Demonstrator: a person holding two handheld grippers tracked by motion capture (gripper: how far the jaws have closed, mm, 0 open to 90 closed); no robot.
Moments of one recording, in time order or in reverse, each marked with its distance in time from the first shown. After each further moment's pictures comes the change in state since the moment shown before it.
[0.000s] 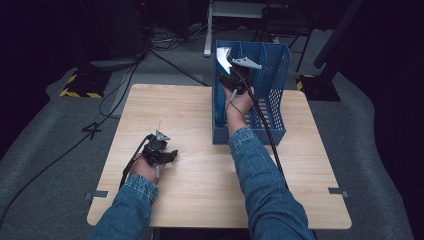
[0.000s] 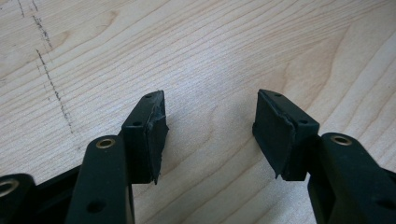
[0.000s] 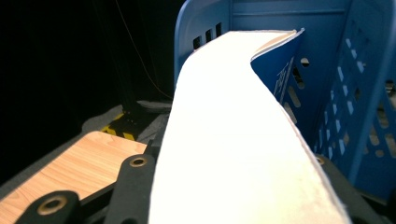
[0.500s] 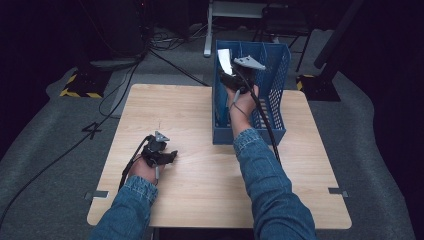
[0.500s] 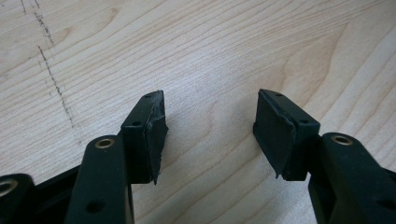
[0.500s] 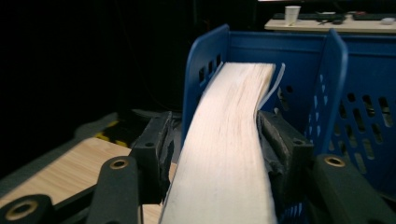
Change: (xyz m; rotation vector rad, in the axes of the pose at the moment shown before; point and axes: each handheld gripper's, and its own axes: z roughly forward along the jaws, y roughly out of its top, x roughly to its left) left arm 0.000 -0.004 -0.002 -0.006 0.000 -0.004; right arm 0.003 0.011 -0.024 -0.053 -0.001 -0.052
